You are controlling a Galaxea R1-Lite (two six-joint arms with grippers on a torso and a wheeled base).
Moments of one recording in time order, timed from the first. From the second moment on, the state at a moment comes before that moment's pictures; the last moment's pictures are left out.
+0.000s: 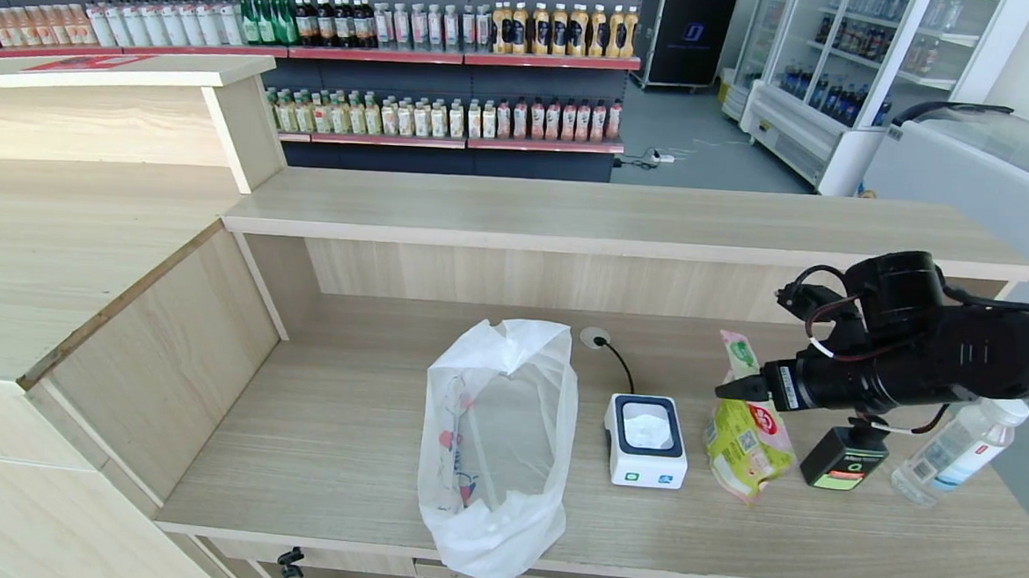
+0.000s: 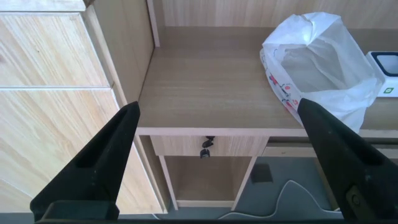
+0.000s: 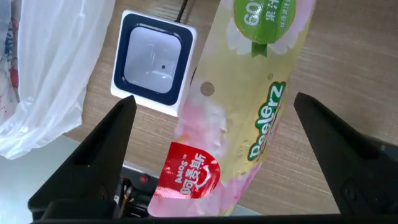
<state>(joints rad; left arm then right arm) -0.01 0.00 0.00 0.00 -0.04 0.00 0.08 1.90 -1.10 -0.01 0.24 -0.12</state>
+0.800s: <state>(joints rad) -0.01 0.00 0.00 0.00 -0.04 0.00 0.09 2.02 -1.04 -0.19 0.25 -0.14</state>
